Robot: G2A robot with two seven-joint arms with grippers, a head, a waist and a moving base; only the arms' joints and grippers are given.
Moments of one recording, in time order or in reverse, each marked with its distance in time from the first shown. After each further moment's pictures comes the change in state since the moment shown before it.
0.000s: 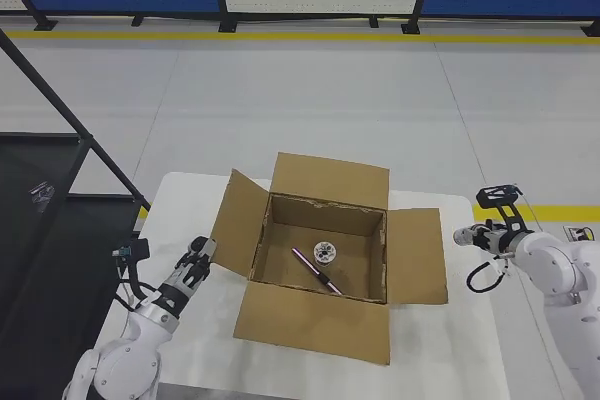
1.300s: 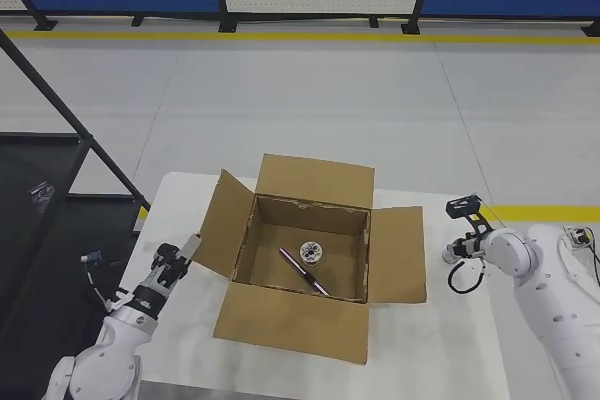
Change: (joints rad) left arm 0.028 0.029 -0.071 -0.011 -0.099 -0.010 0.035; right arm 0.209 -0.053 -0.238 0.335 -0.031 -0.044 0.045
